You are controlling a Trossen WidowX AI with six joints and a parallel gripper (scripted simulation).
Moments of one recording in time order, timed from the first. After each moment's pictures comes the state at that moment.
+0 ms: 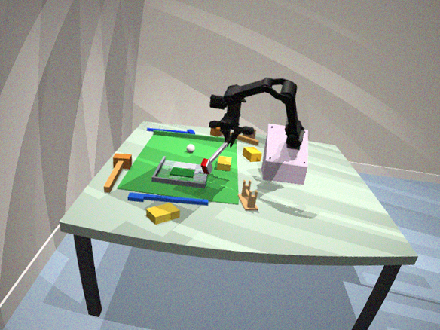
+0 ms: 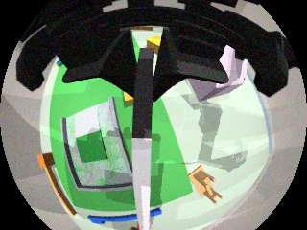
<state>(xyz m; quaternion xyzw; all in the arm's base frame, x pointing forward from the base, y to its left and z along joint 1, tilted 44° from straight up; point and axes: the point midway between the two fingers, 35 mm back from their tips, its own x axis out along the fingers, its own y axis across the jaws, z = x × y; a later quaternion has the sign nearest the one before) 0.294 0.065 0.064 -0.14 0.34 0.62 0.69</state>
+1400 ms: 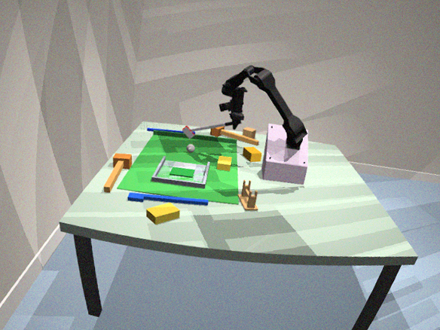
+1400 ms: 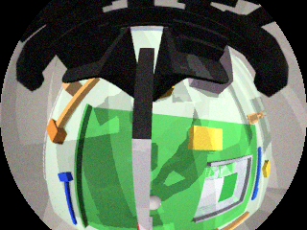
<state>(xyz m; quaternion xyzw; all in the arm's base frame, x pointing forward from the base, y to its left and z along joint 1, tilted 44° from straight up) 0.288 -0.135 -0.111 0.21 0.64 0.30 0.67</state>
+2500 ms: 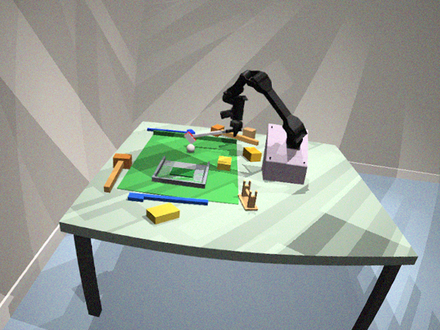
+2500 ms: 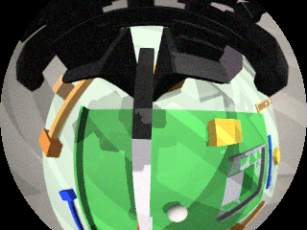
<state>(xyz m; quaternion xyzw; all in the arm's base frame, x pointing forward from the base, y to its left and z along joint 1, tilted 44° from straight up) 0.281 -0.124 -0.164 0.24 0.65 0.27 0.67</state>
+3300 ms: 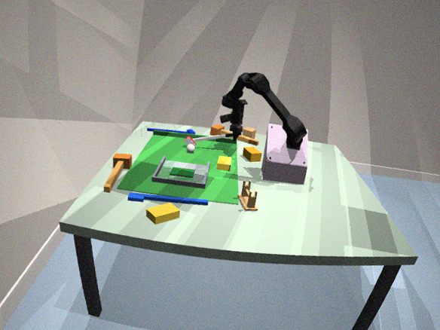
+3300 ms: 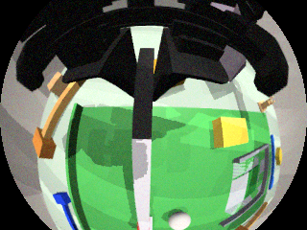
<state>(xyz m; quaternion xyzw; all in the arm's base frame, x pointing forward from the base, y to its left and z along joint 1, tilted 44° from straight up) 0.279 -0.109 -0.180 0.24 0.65 0.27 0.66</state>
